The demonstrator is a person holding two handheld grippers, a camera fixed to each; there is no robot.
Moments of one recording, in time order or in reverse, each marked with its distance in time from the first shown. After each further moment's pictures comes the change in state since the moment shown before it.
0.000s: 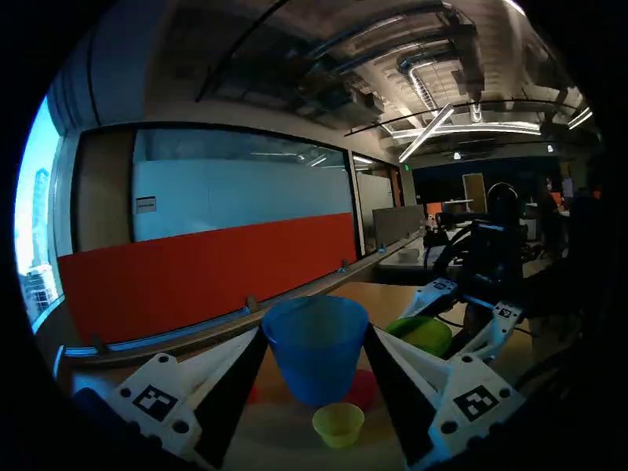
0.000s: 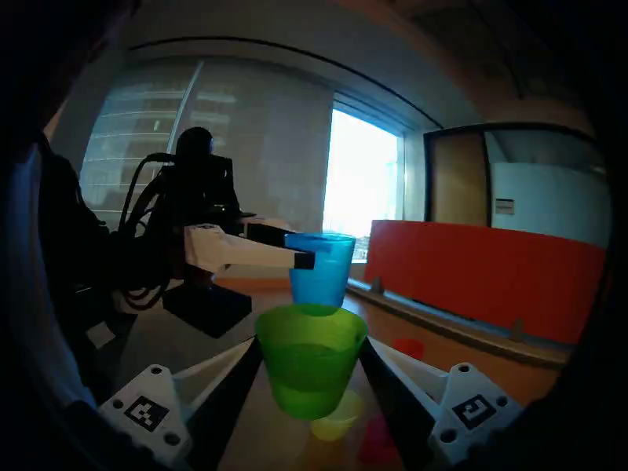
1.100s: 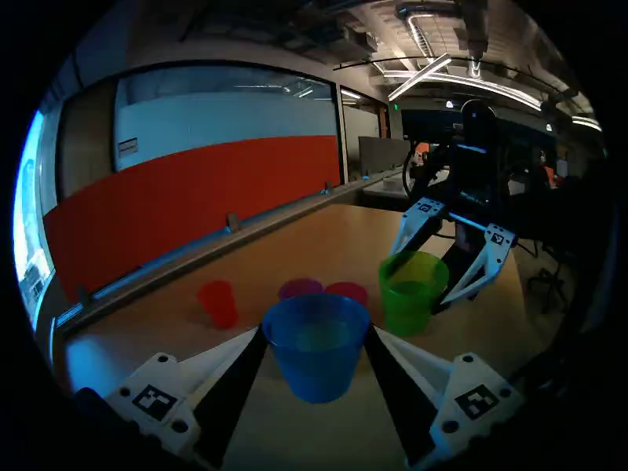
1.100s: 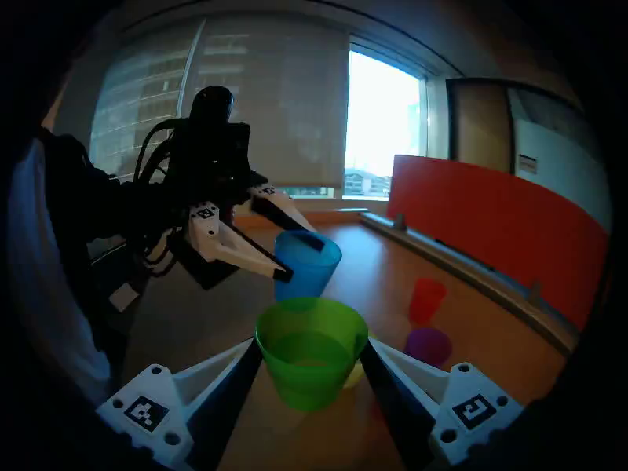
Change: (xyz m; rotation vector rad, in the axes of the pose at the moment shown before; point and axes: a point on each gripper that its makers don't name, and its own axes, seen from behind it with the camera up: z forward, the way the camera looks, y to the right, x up) left arm -0.111 0.010 -0.012 -0.088 -0.326 -0.012; right arm -0.071 -0.004 -0.025 0.119 -0.297 0.016
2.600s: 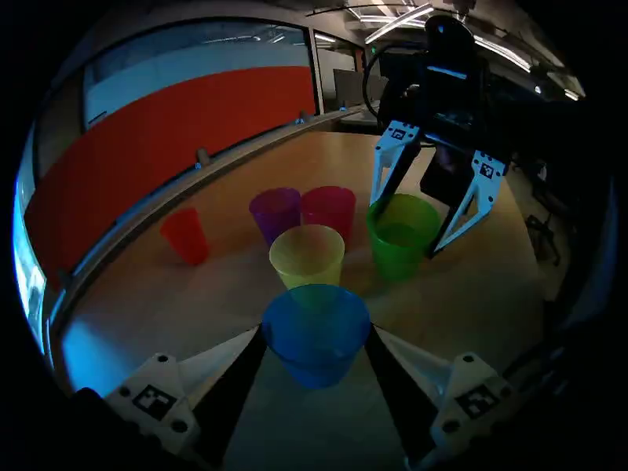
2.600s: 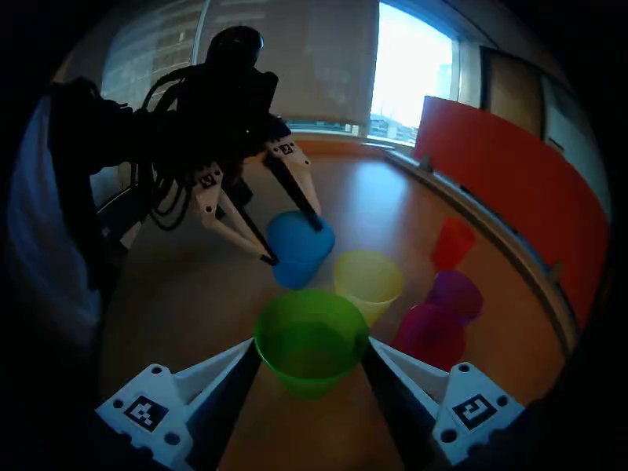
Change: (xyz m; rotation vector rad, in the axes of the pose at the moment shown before) left arm -0.104 0.011 0.022 -0.090 -0.260 0.077; right arm -0.087 0.013 0.013 0.087 -0.279 -0.074
